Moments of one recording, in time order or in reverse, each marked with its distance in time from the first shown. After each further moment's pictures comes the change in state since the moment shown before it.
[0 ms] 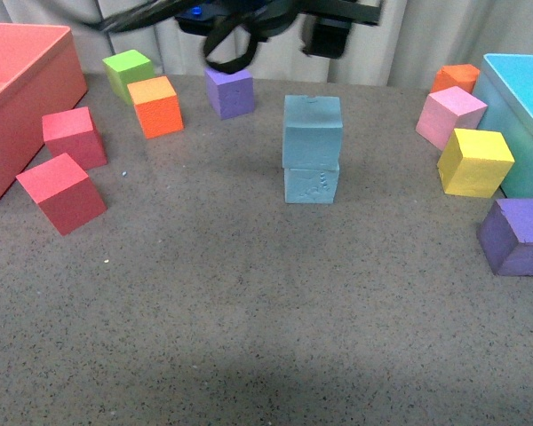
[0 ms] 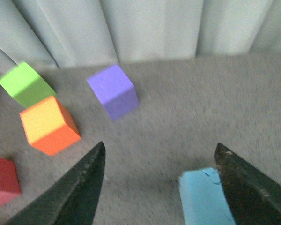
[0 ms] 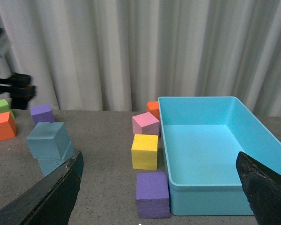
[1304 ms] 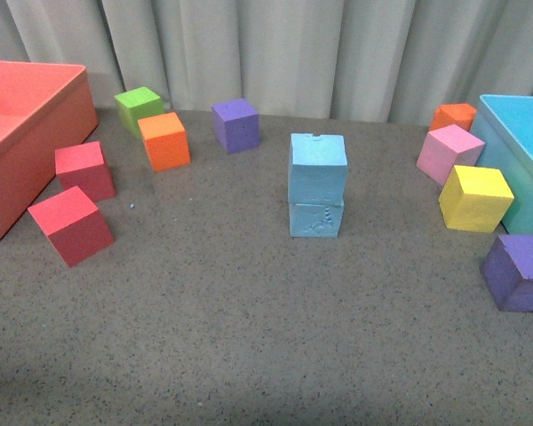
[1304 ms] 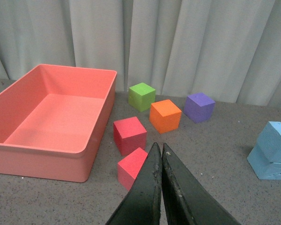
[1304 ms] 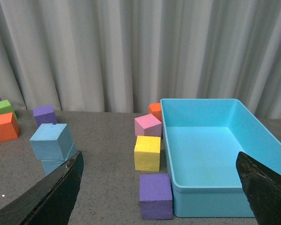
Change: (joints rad) left arm 0.540 -1.220 -1.343 0.587 0.488 0.112; right arm 0.000 0.000 0.000 0.000 0.001 0.000
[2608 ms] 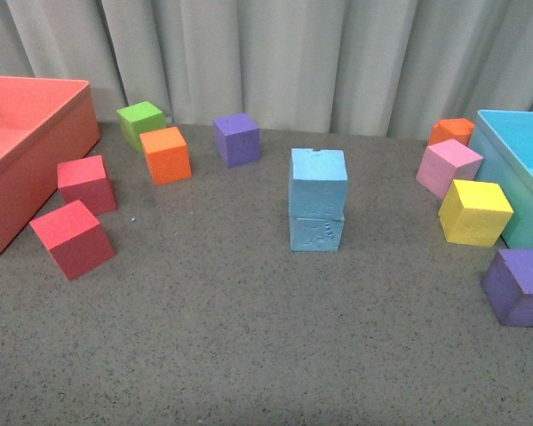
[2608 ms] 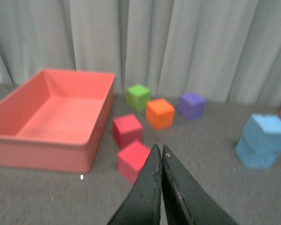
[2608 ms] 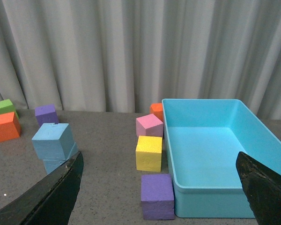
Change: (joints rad) left arm 0.003 -0.733 -0.011 -0.711 0.005 0.000; right arm 0.000 0.000 0.000 0.000 -0.001 0.000
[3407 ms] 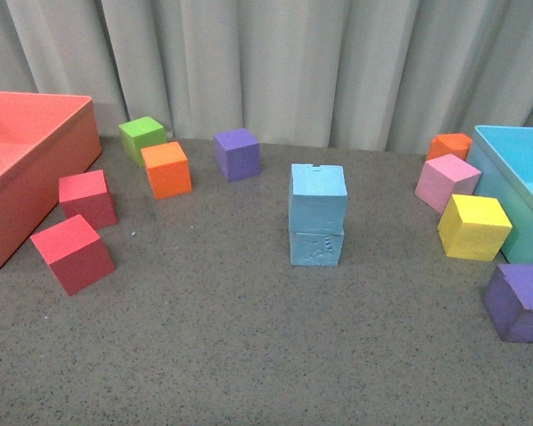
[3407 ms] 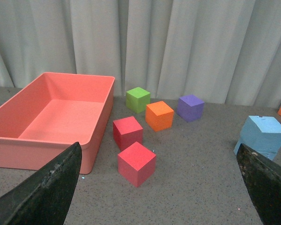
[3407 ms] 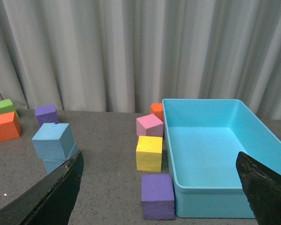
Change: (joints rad) left arm 0.000 -0.106 0.000 -0.089 0.000 0.002; right arm 0.000 0.000 0.000 0.000 0.000 0.000
